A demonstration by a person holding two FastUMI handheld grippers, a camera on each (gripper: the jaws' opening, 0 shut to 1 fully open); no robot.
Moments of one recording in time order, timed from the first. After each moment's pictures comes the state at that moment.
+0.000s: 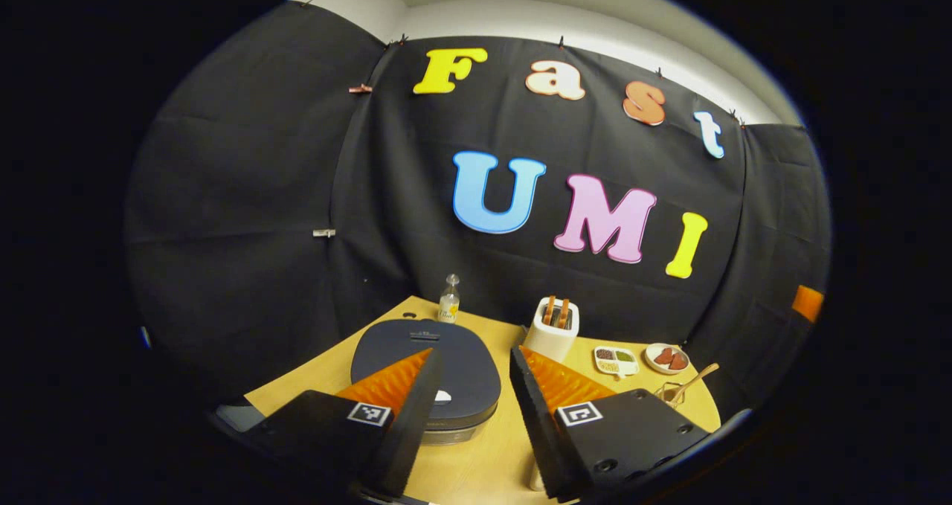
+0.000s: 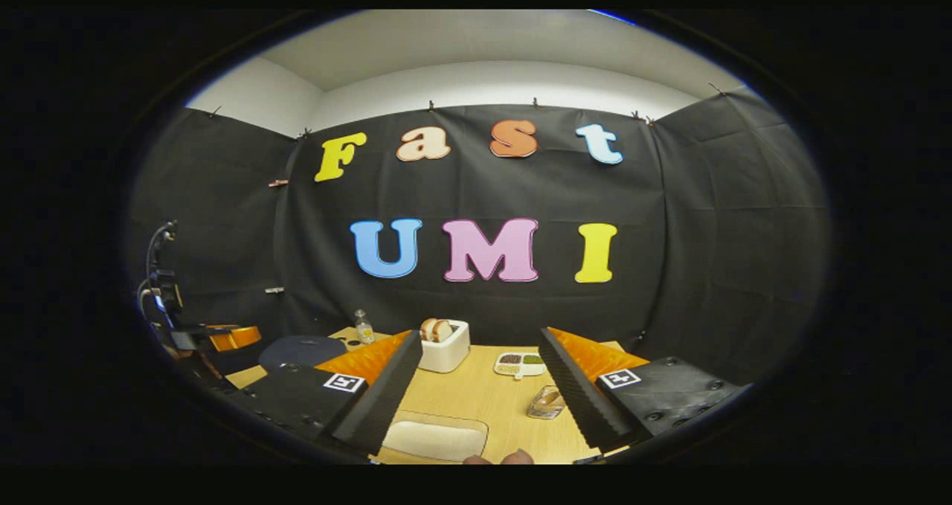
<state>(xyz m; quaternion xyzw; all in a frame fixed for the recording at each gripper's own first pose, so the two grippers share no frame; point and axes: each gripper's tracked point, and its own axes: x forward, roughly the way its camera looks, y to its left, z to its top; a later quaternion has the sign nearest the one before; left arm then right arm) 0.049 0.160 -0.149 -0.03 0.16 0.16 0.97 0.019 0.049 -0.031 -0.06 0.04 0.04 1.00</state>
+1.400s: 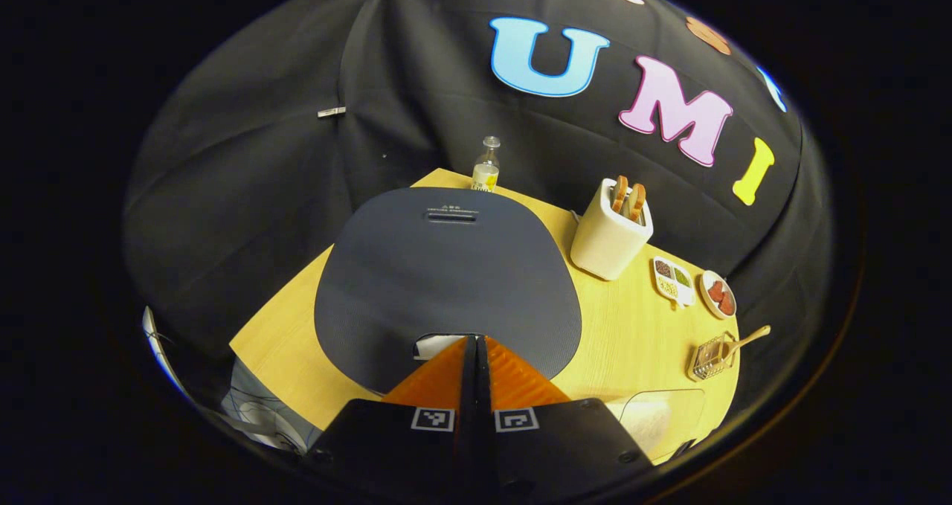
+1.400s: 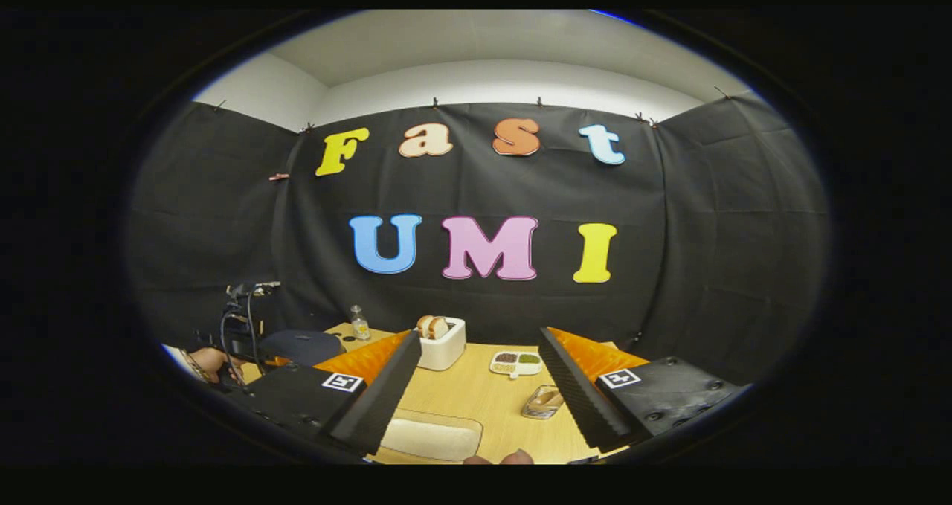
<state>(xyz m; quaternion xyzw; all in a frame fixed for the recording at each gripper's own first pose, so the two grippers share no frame) 0.092 0.214 -0.298 -0.07 0.38 0.19 0.90 0.020 0.050 -0.038 -0.06 0.04 0.04 1.00</state>
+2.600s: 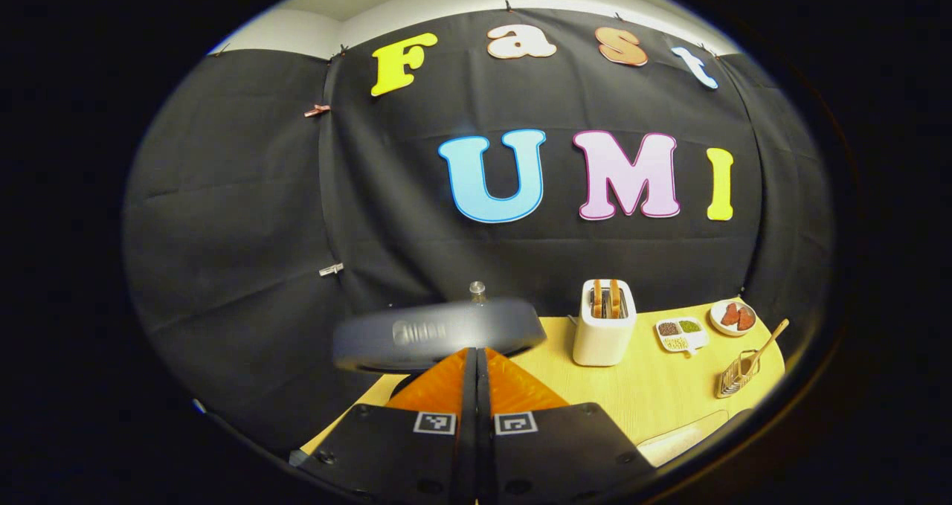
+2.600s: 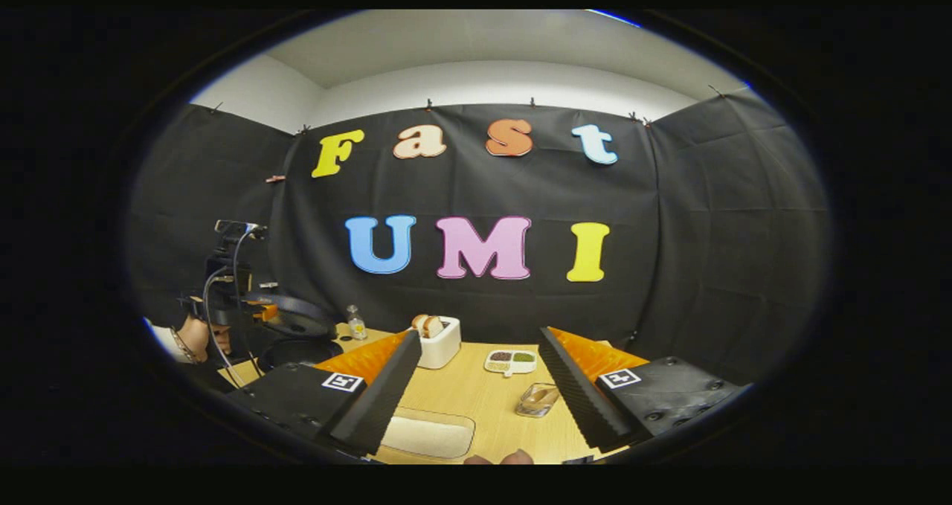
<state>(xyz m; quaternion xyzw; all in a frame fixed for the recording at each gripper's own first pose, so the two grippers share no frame) 0.152 0.197 -0.139 0.11 0.19 0.18 0.96 0.011 0.032 -0.038 -0.06 0.04 0.03 1.00</state>
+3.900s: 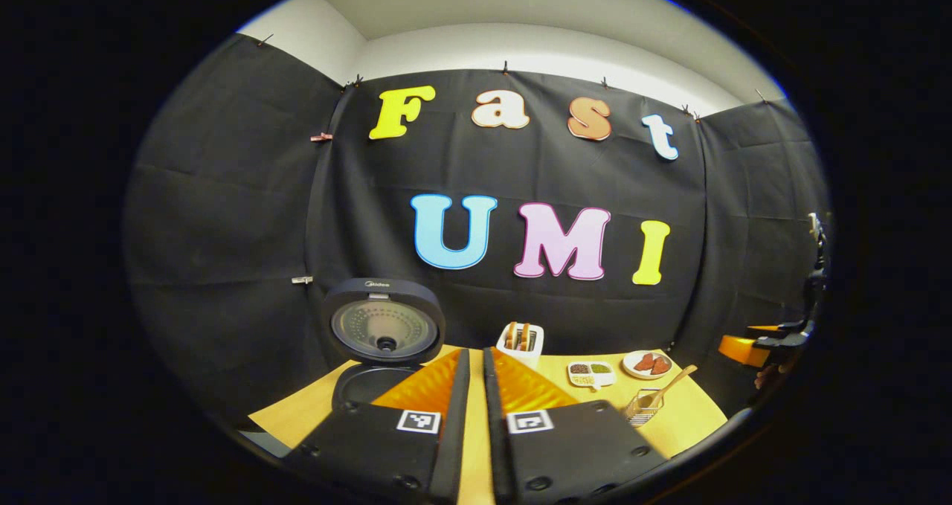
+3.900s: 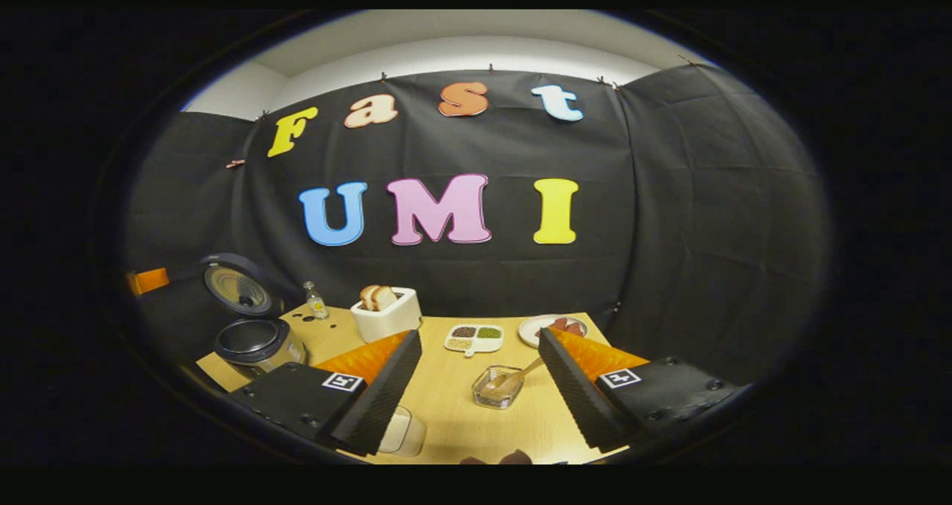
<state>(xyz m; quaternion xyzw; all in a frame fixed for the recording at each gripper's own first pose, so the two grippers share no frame) 0.037 0.042 -0.085 0.04 0.07 0.10 0.99 0.080 -0.092 -0.127 -0.04 0.11 -0.01 0.99</state>
